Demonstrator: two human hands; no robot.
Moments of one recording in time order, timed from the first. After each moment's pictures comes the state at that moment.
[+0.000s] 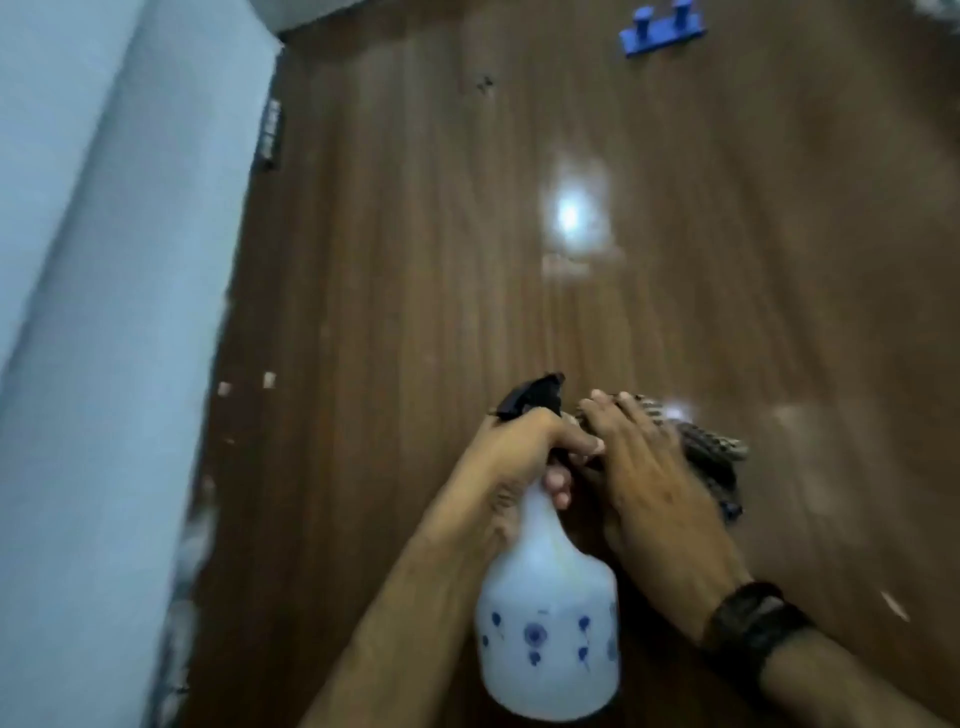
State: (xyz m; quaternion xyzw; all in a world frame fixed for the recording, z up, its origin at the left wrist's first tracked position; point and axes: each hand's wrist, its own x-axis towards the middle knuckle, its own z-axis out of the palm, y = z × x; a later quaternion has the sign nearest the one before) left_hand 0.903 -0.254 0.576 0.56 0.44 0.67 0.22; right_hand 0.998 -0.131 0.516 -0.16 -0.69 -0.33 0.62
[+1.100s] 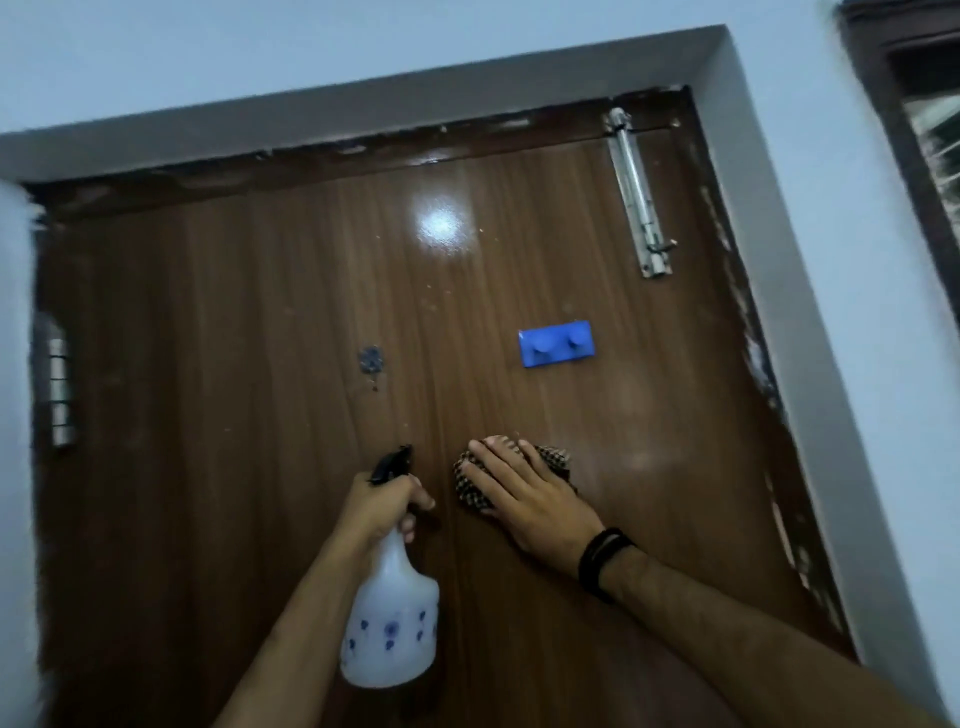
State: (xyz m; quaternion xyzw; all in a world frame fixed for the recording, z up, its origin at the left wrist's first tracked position) left_hand 0.876 -0.257 0.964 0.49 0.57 0.62 0.24; right_hand 1.054 -0.116 0.898 -0.19 -0.77 -0.43 0.43
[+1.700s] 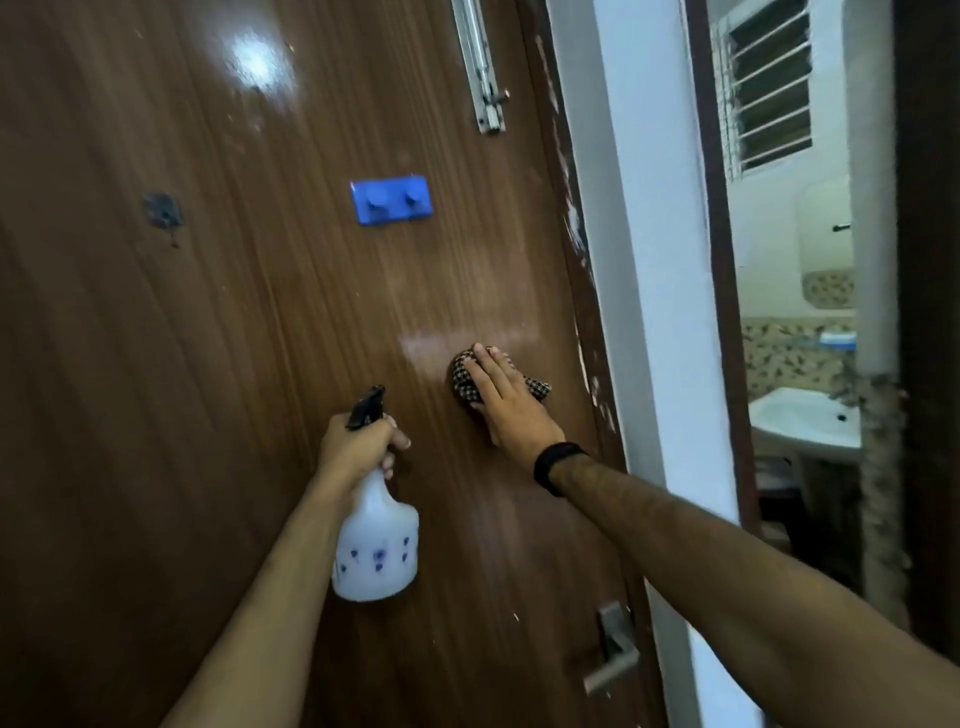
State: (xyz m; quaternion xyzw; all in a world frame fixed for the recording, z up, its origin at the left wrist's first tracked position) left_hand 0.973 -0.233 0.855 0.53 0.57 0.55 0.31; right_hand 1.175 -0.127 0.796 -0.40 -0.78 -0.18 0.44
